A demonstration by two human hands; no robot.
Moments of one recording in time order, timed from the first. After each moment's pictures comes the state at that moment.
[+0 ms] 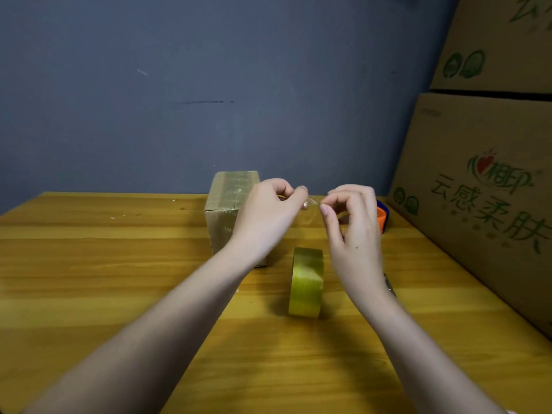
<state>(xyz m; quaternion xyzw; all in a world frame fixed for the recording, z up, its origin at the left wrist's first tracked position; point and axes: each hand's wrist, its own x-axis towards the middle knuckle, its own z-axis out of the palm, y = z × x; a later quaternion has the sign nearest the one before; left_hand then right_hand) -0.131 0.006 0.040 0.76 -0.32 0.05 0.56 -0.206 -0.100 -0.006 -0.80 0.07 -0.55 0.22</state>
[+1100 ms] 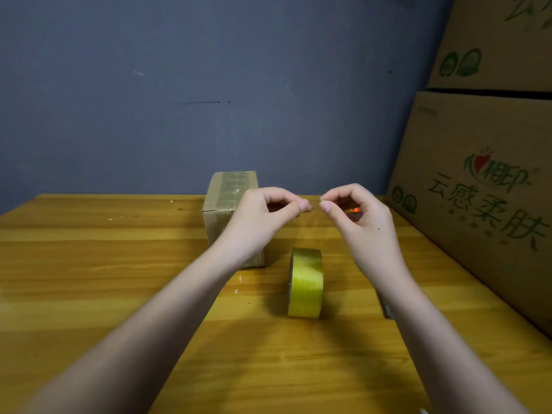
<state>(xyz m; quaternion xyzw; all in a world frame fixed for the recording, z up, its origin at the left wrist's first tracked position) -0.116 0.017 0.029 0.68 -0.44 -0.02 0.59 -0.218 -0.113 0.015 -0.81 0.05 -0.45 0.37</state>
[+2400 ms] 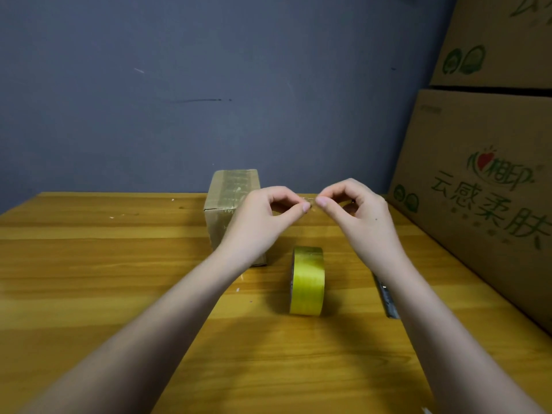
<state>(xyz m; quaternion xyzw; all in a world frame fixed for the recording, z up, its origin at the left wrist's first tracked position) -0.109 0.015 0.018 0.71 -0.45 0.05 0.54 -0.210 -0.121 0.019 -0.84 0.04 -0.43 0.33</state>
